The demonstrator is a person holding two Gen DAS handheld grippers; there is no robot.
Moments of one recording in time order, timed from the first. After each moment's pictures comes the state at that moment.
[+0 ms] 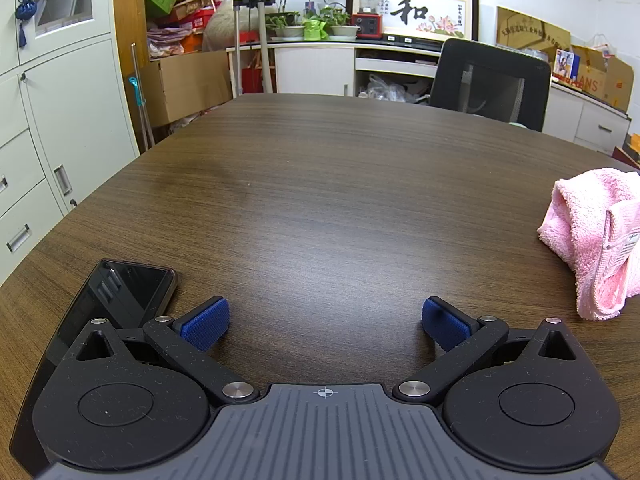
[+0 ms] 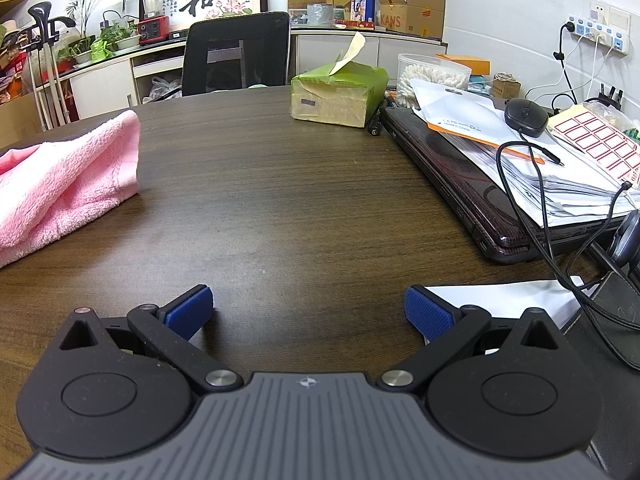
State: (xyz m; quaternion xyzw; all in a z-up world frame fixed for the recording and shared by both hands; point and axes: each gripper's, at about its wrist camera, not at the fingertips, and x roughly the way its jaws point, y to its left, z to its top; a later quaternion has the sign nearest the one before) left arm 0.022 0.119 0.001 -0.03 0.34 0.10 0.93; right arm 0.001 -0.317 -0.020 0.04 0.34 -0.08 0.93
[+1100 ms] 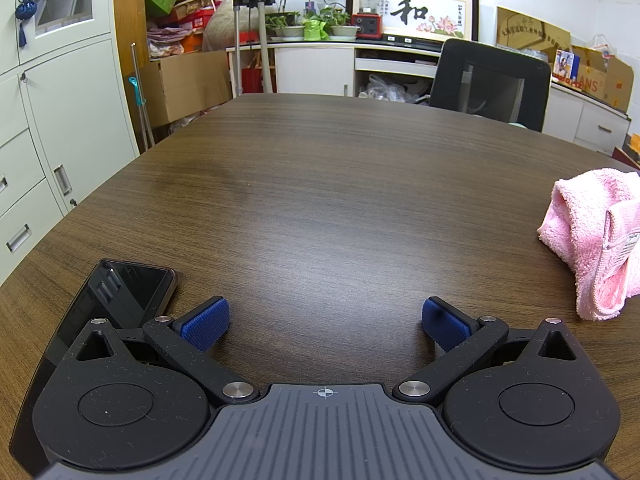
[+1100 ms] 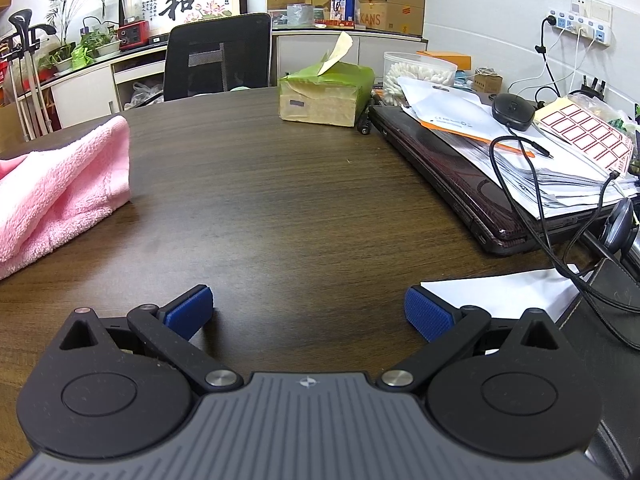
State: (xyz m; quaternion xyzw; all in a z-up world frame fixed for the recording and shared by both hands) left arm 0.022 0.119 0.001 -0.03 0.34 0.10 0.93; right arm 0.004 -0.308 -0.020 0.05 0.34 -0.11 0.93
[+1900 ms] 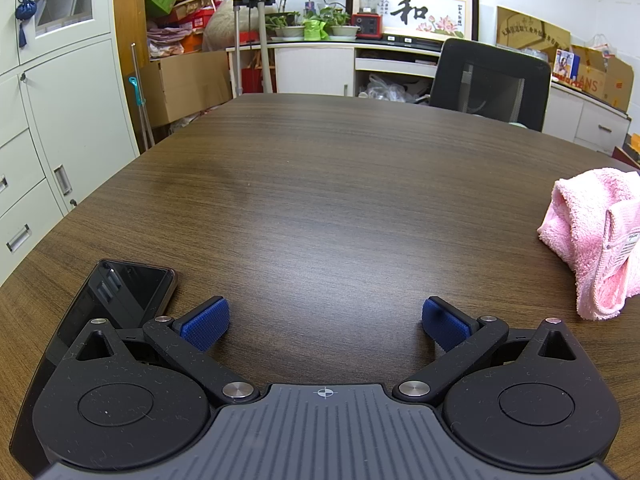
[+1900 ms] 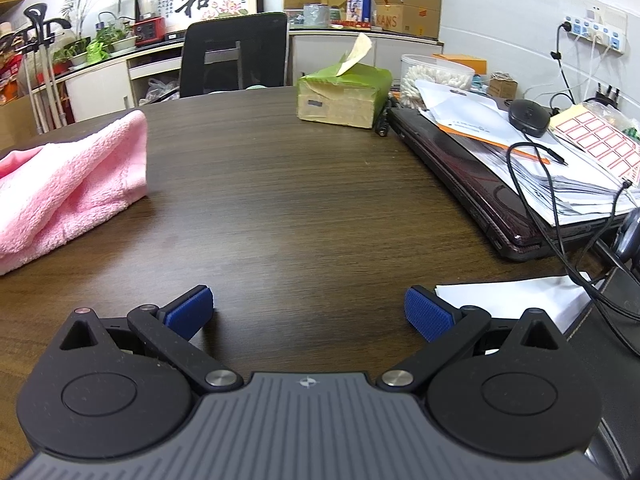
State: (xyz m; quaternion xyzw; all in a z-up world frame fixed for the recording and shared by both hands) left arm 0.023 0.118 0.001 -0.03 0.34 0.10 0.93; right arm 0.008 -0.299 -0.020 0.04 0.35 -0.08 0.93
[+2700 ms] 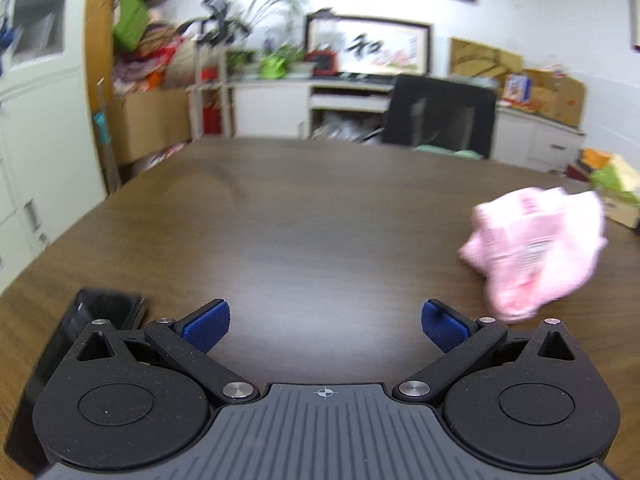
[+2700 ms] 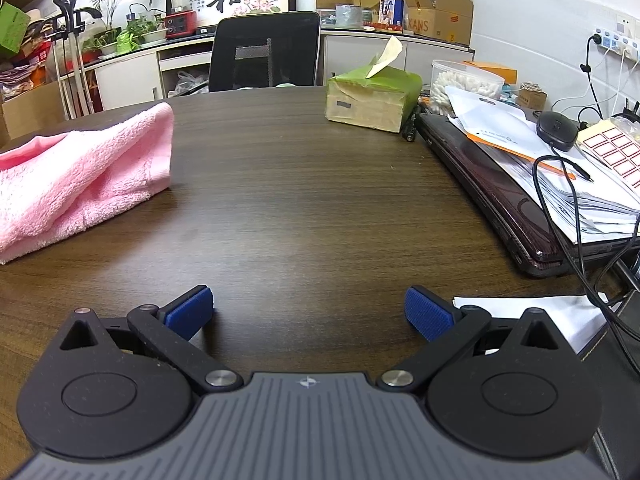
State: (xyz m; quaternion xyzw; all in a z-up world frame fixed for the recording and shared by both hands) left arm -0.016 0.091 0.028 -0.02 0.27 0.01 0.96; right arm 0.007 -0.305 -0.020 0.03 0.35 -0.04 0.94
